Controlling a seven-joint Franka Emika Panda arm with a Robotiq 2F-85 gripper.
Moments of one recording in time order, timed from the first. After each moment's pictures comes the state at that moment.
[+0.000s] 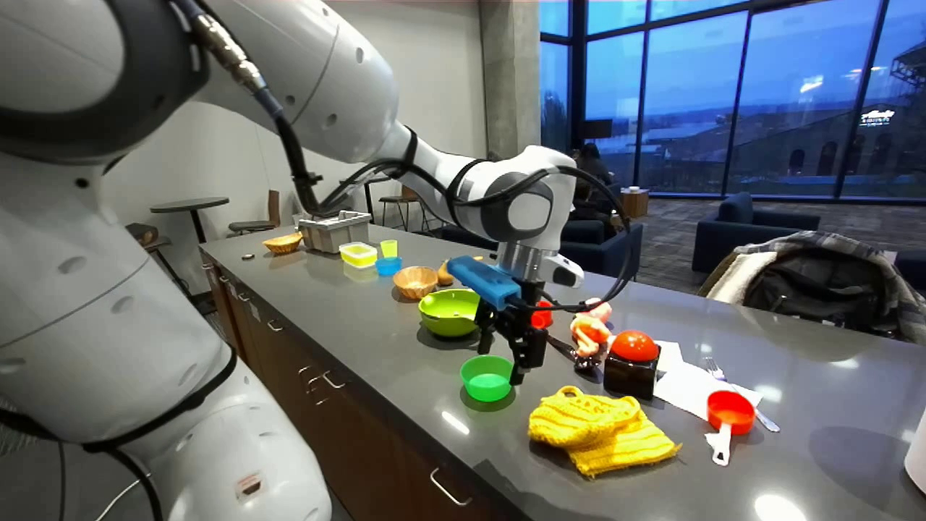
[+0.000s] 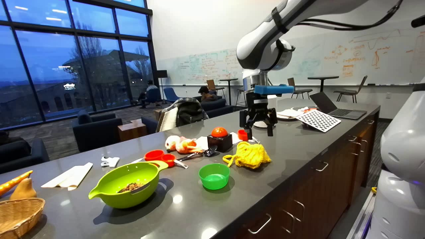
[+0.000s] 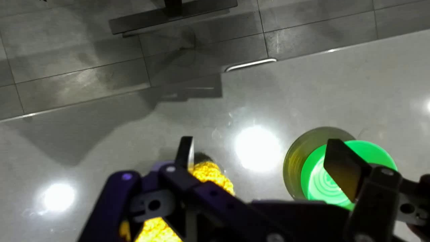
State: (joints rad) arm -0.05 -0.32 -0.05 -2.45 0.12 1.92 0.11
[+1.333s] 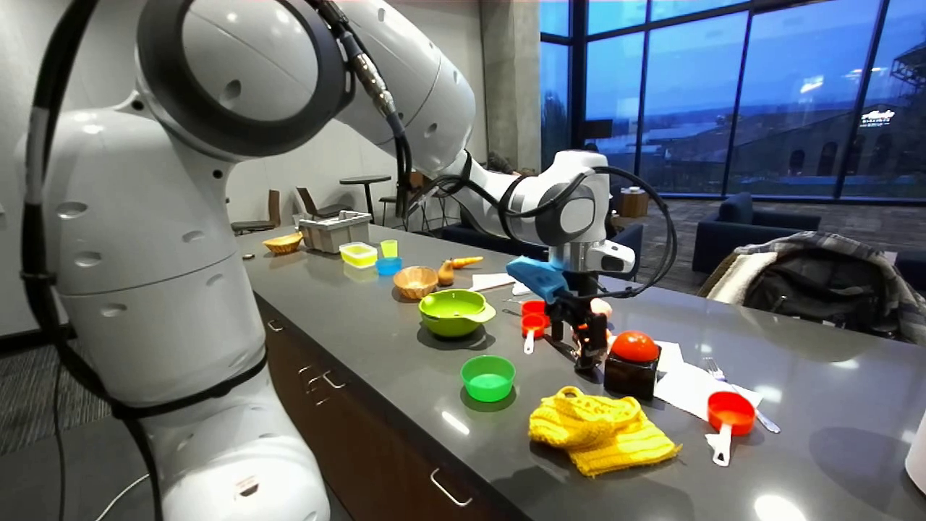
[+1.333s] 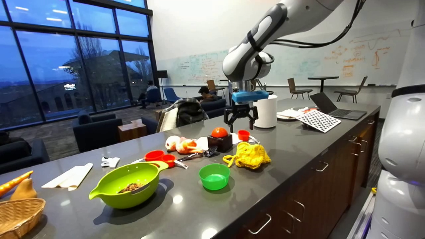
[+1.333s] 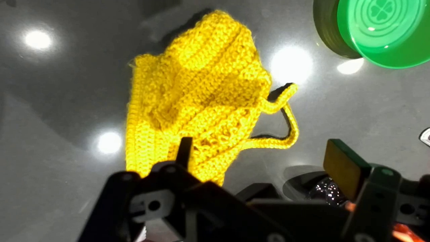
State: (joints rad) arm -0.07 -0.05 -0.05 -2.23 0.00 2.18 0.34
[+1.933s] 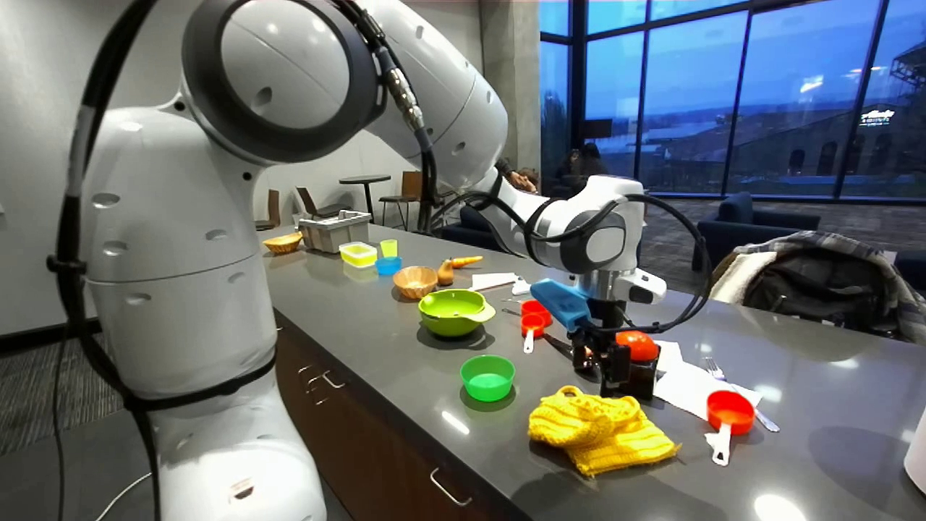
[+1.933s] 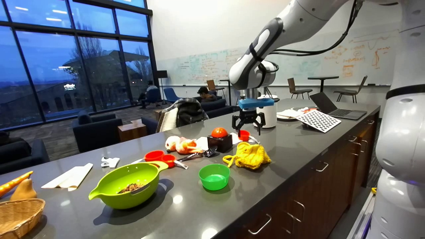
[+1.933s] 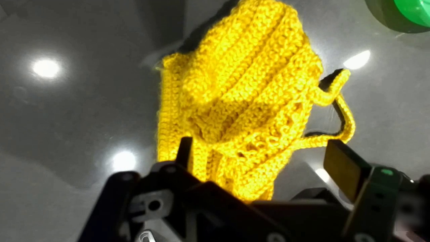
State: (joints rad) arm -0.10 0.03 -0.11 -2.23 0.03 2.22 0.33
